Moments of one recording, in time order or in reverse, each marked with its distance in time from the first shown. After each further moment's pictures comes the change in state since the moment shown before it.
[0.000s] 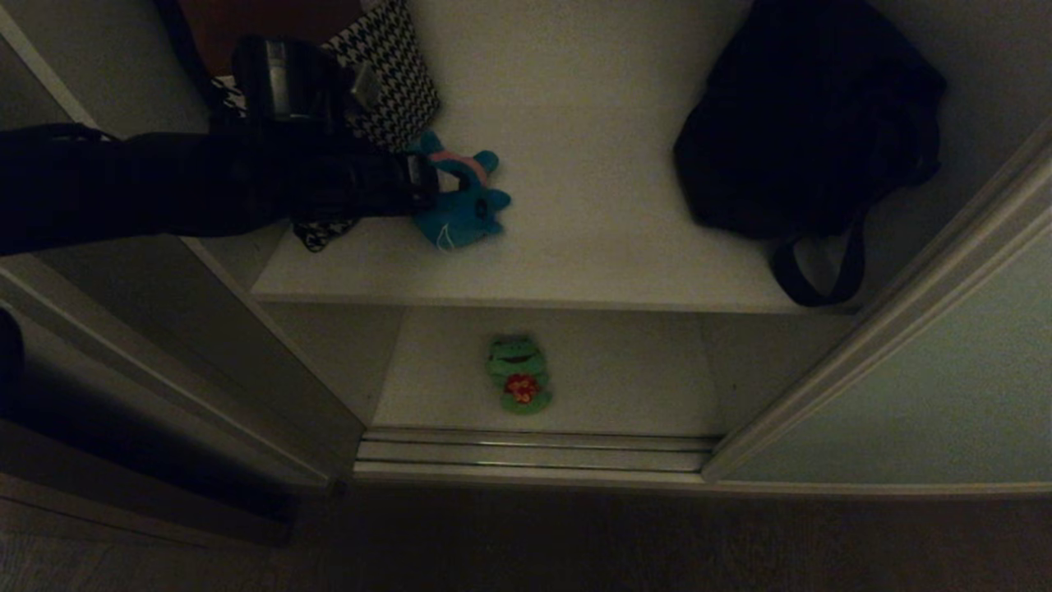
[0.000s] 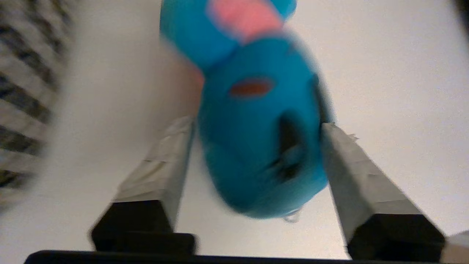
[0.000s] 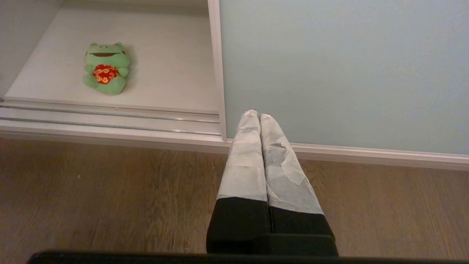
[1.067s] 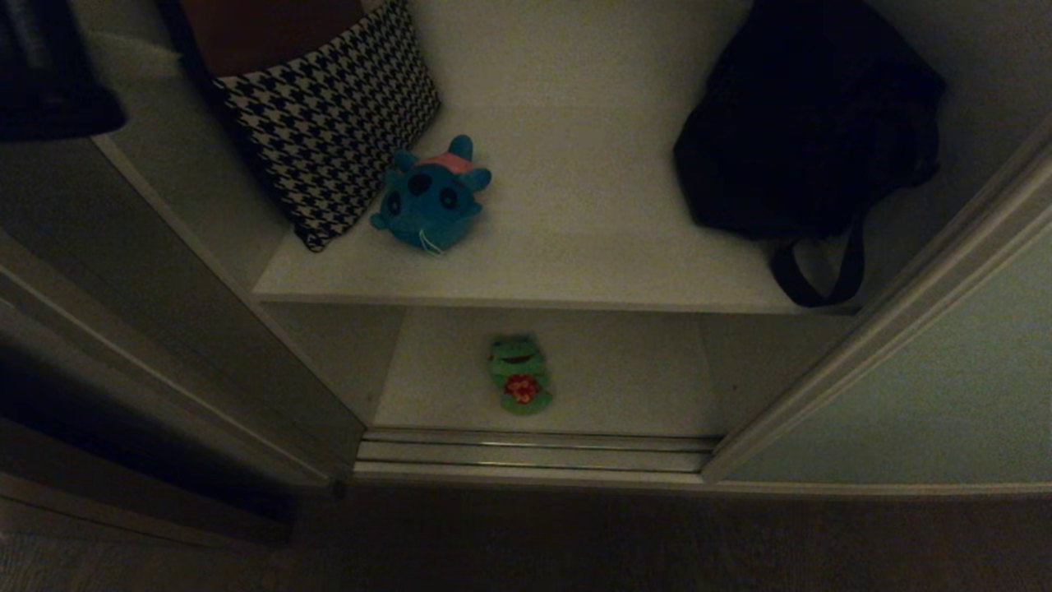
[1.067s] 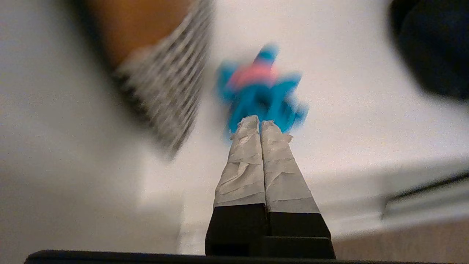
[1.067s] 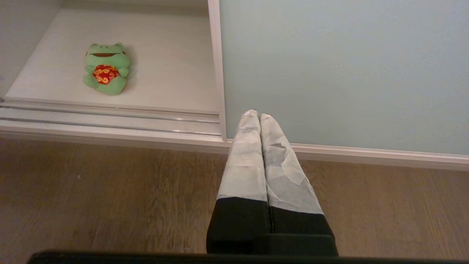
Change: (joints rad) left arm 0.061 -0.773 0.436 0.170 0.085 0.146; right arm 0.000 0.000 0.000 0.000 0.000 0.000
